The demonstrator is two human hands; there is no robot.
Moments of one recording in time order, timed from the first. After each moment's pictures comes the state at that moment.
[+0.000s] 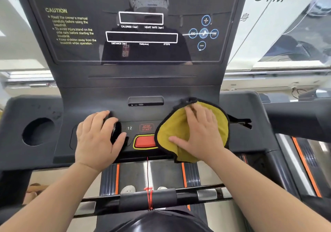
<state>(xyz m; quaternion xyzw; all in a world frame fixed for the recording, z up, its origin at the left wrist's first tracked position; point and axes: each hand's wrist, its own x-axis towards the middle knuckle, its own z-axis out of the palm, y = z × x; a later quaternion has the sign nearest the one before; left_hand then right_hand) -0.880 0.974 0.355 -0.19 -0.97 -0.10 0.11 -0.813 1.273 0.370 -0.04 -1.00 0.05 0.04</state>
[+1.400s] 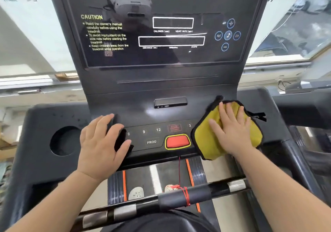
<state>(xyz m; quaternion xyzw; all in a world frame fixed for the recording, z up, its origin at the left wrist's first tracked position) -0.906 0.891 0.361 -0.26 -0.95 -0.15 0.08 -0.807 1.262 0.373 -0.28 -0.95 0.10 -0.08</state>
